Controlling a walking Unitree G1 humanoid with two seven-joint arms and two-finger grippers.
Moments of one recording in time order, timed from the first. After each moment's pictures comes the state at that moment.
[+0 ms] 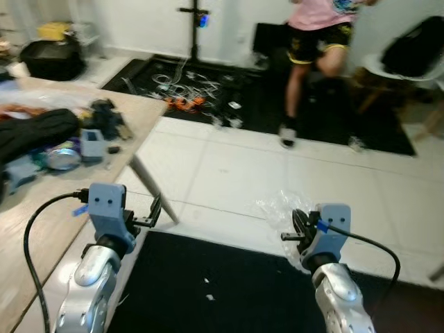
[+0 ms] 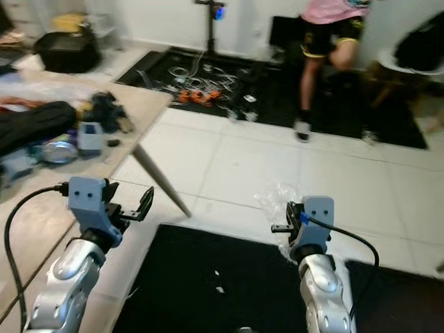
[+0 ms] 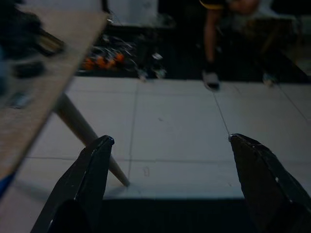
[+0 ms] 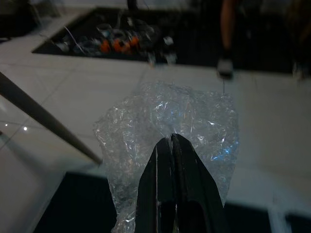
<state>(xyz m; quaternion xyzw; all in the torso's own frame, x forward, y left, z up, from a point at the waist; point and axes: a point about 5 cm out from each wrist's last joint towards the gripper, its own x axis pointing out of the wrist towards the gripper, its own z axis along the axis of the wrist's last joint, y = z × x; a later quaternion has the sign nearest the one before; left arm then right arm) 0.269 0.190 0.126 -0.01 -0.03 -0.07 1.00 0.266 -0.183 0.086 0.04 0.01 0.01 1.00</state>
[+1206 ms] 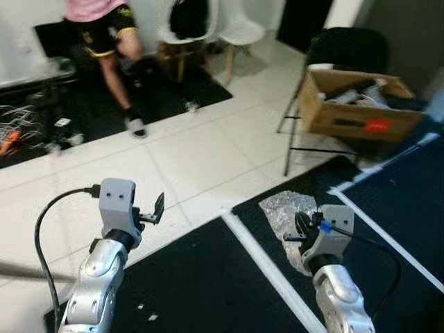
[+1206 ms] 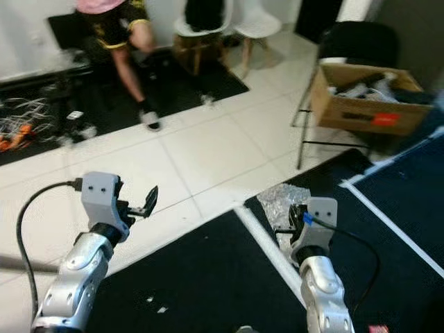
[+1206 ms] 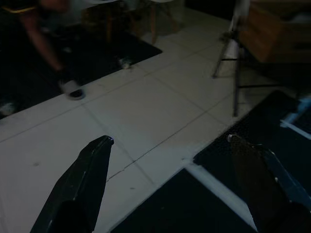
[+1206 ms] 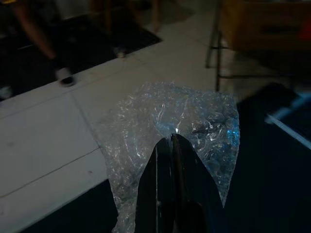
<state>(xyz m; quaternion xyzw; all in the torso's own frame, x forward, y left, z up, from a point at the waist) 0.284 0.180 0.122 0.01 -0.01 -0.05 1.00 0.268 -0.178 0.084 0.05 0.01 0.01 1.00</state>
